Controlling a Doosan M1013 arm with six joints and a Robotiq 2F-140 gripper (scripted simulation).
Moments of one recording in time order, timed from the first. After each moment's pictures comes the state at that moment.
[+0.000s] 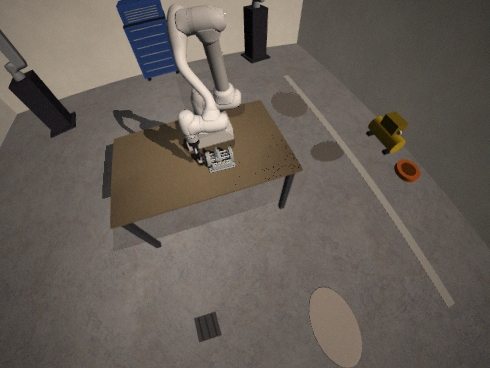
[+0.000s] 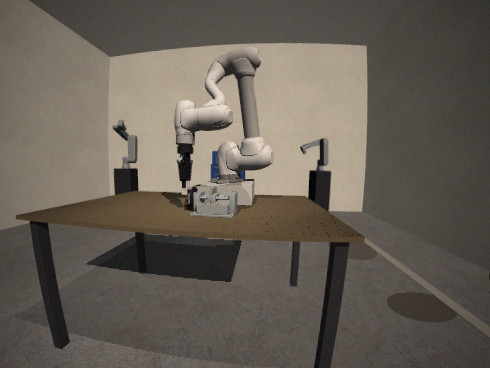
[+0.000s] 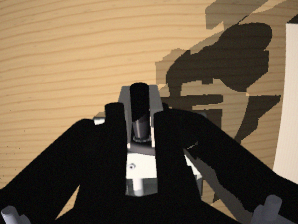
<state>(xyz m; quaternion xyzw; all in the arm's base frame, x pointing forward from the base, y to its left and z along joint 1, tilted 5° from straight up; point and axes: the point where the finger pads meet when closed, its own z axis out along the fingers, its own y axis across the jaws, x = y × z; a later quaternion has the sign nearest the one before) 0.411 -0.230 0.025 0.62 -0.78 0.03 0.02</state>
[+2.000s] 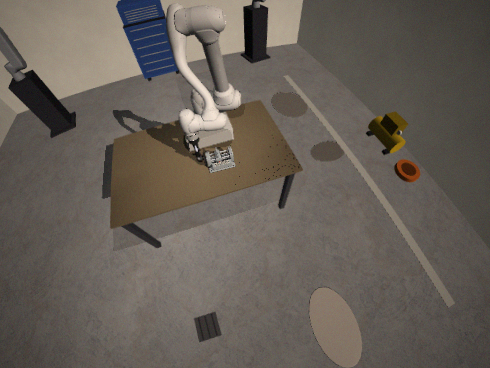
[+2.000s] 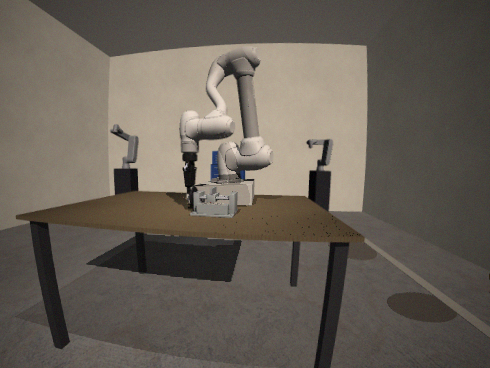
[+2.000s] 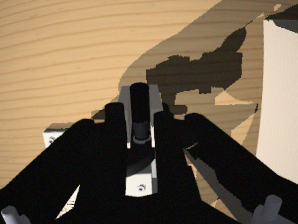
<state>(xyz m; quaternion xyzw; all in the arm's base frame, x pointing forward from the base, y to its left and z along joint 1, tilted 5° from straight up) 0.357 -0.220 -0.011 0.62 -0.78 0.03 0.02</state>
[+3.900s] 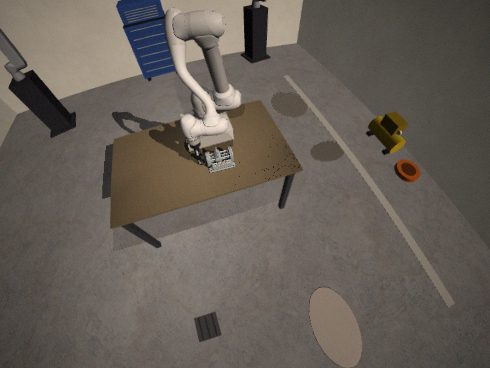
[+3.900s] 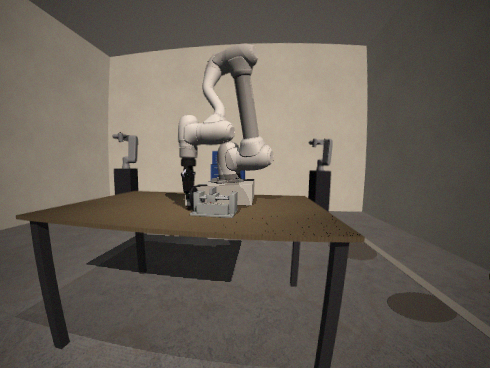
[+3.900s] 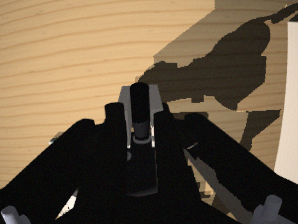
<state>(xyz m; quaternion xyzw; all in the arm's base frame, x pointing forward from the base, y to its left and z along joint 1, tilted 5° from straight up) 0.375 -0.226 -0.037 0.62 -0.78 0.03 0.02</state>
